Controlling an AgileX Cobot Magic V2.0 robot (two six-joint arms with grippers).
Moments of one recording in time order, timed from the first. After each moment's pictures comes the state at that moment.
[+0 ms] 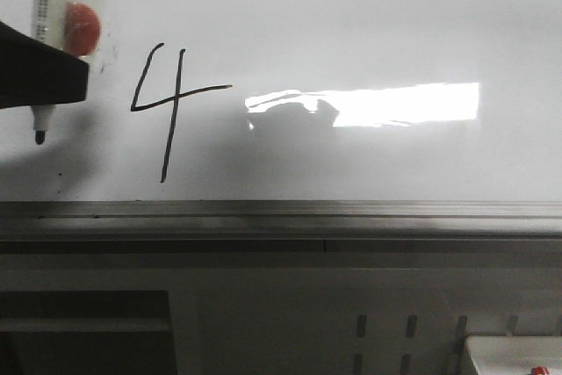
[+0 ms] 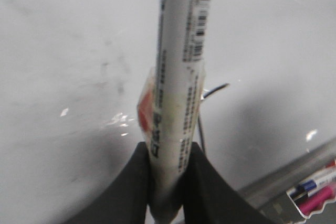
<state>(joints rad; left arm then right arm) -0.64 0.98 -0.34 0.00 -0.21 -0.29 0.92 1.28 -1.12 0.03 0.51 0.00</state>
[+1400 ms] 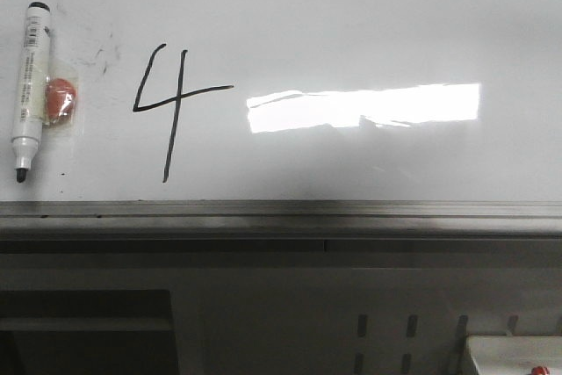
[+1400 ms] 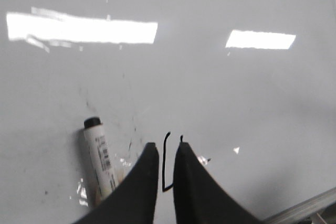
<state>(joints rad) -0.58 0.56 -0.40 0.03 0.01 -0.30 0.92 1.04 -0.98 -0.03 0.52 0.00</state>
